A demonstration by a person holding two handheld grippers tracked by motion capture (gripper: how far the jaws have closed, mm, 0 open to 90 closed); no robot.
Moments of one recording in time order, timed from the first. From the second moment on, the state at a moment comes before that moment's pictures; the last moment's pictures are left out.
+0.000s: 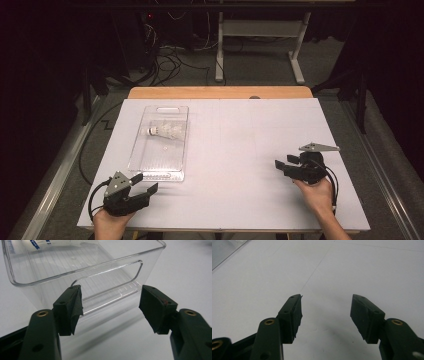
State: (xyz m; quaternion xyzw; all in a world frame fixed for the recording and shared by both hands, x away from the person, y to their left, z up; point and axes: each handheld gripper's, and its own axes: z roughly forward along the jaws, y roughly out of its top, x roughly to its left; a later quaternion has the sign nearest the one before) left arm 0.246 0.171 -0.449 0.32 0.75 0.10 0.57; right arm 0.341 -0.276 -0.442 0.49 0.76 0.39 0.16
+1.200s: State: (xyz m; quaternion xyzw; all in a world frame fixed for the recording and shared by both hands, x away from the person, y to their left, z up) left arm 0.245 0.170 -0.448 0.31 0.76 0.10 0.57; right arm 0.304 -0.309 -0.458 0.52 0.73 0.41 0.16
